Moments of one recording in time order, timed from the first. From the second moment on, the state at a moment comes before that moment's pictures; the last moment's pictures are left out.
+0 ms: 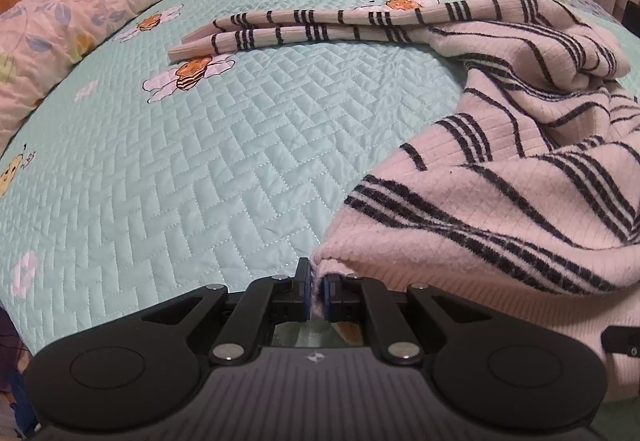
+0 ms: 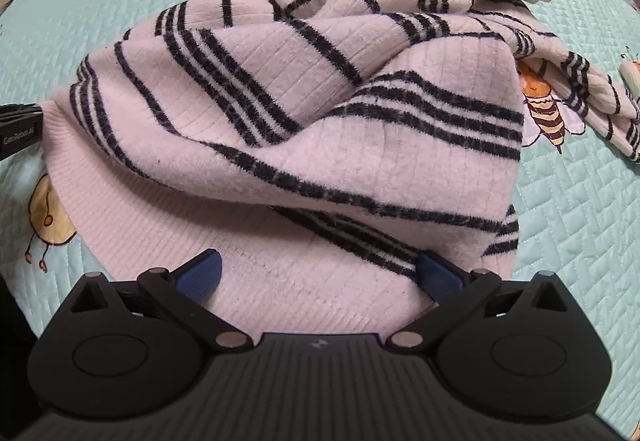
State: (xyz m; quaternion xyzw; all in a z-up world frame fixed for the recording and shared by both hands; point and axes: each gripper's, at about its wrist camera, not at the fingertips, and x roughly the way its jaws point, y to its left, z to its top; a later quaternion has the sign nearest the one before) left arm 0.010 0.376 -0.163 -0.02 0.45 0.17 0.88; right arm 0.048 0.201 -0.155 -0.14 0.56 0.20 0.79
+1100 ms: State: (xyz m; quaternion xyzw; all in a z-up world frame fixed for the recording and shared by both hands) left arm 0.020 0.387 -0.164 -0.02 0.48 0.13 0.87; right arm 0.058 0.257 -0.166 -0.14 0.56 0.14 0.81
